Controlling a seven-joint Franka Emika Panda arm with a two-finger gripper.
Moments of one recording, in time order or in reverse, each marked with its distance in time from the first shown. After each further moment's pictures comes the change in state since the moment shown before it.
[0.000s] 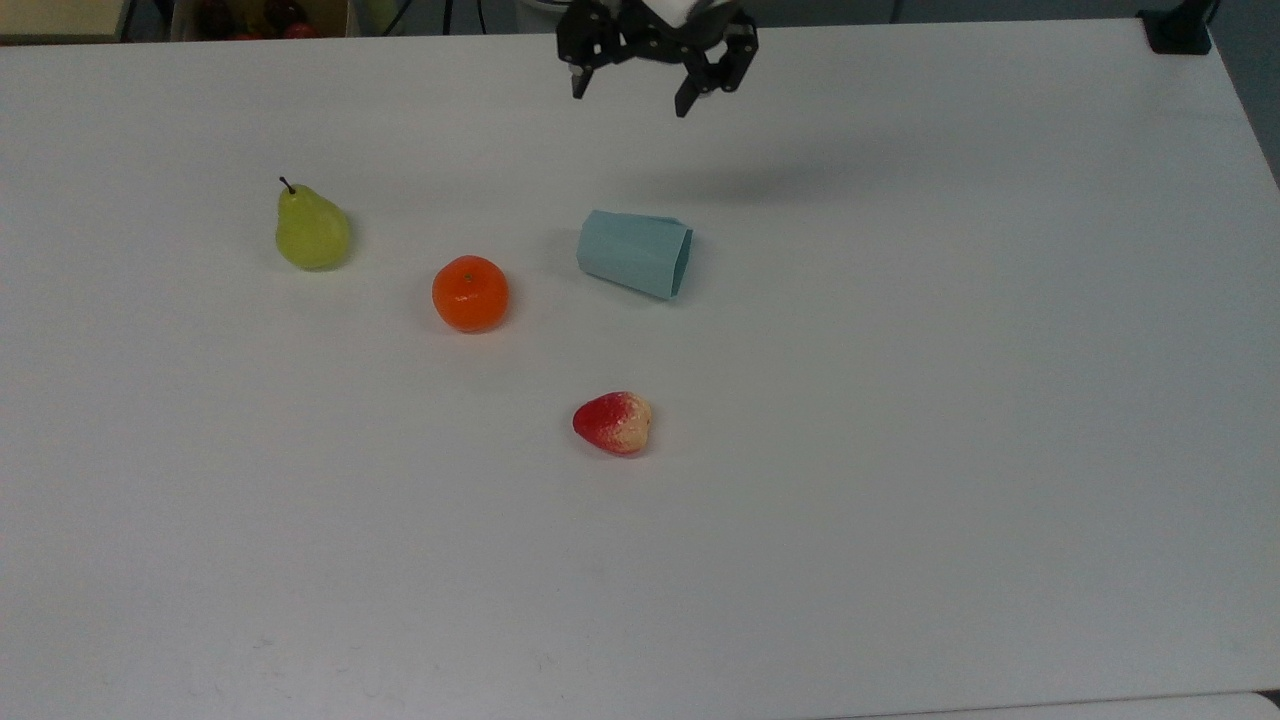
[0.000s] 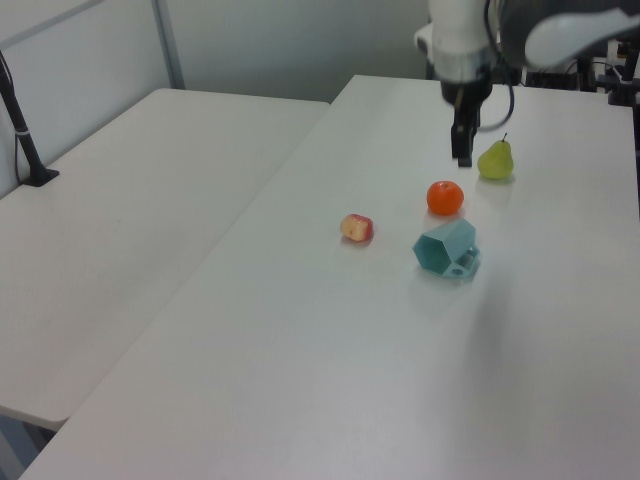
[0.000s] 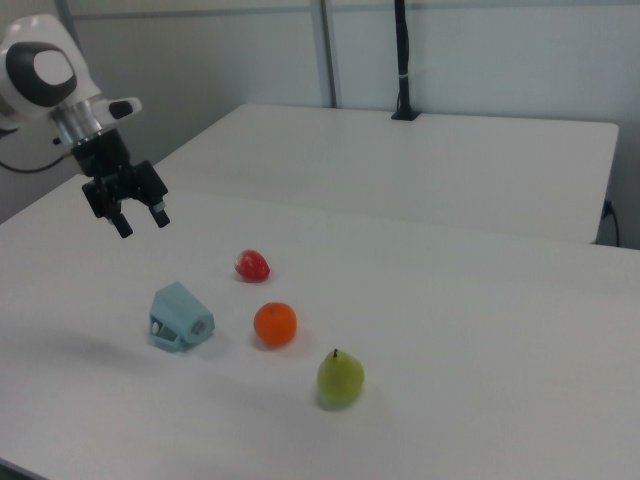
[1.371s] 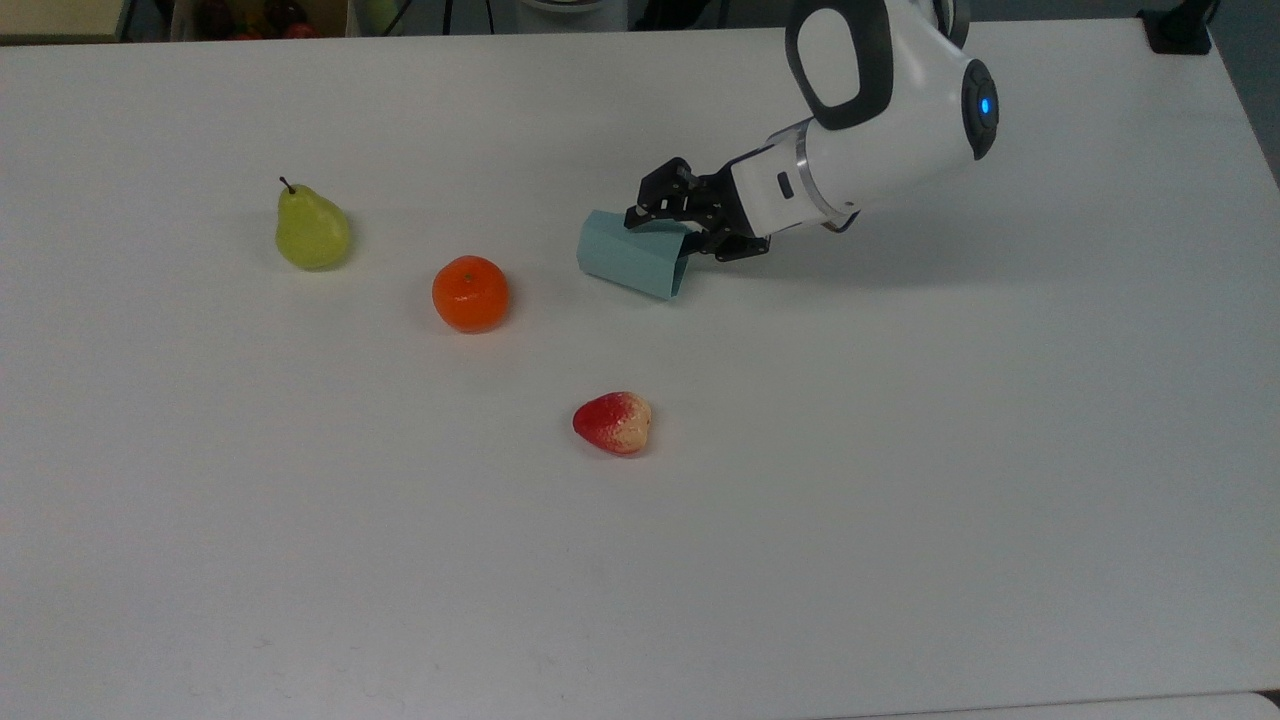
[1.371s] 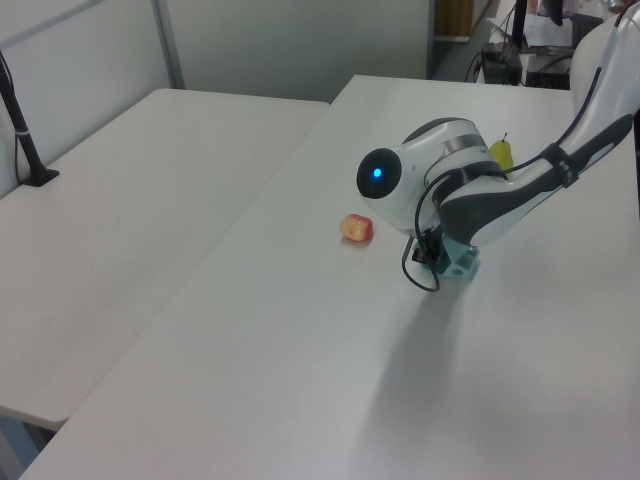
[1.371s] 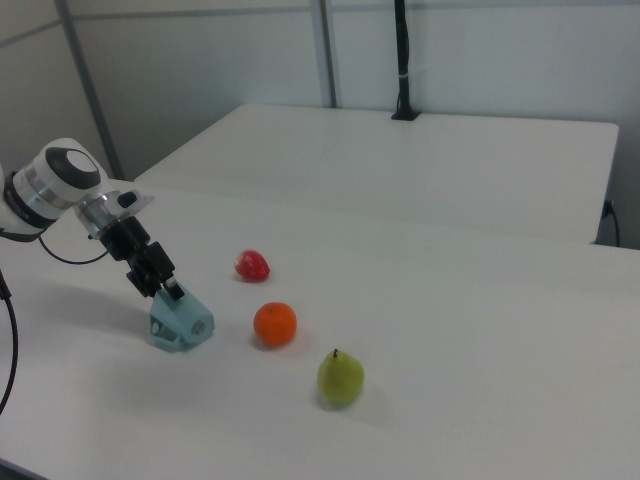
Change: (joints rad) arm 0.132 0.428 -0.018 0.139 -0.222 -0.064 0.468
